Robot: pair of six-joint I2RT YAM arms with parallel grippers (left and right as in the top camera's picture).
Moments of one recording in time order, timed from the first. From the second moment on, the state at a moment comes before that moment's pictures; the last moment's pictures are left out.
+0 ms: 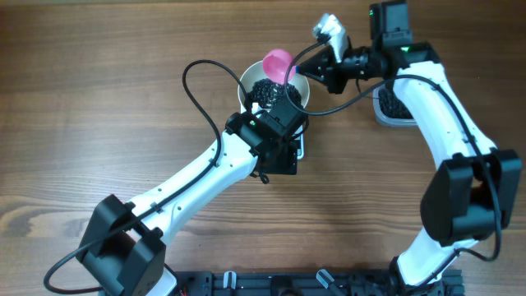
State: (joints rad) left arm -0.75 1.69 1.30 -1.01 -0.11 -0.67; right arm 0.16 1.89 1.54 -0.62 -0.90 -0.56
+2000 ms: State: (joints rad) left arm -0.75 1.69 1.30 -1.01 -0.11 -0.67; right arm 0.11 2.01 1.56 -0.67 -1.13 -0.37
